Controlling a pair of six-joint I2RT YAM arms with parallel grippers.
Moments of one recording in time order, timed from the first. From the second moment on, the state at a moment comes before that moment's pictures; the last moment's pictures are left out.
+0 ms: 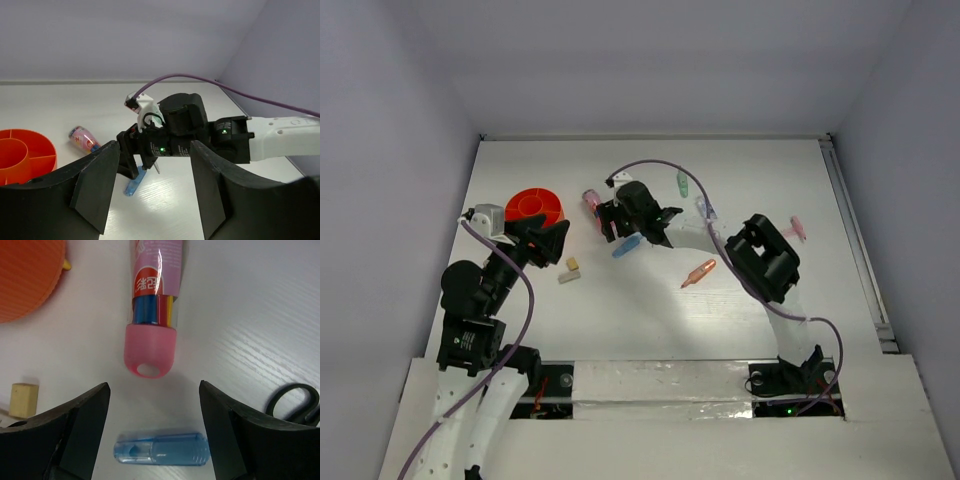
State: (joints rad) left arm -0.19 0.43 0.70 -0.14 0.26 -0.37; right arm 0.81 2.14 1.53 0.02 0.08 0.24
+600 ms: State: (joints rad) left arm -0.19 0.45 0.70 -0.14 0.26 -0.37; right arm 0.81 2.30 1.67 0.04 0.10 0.19
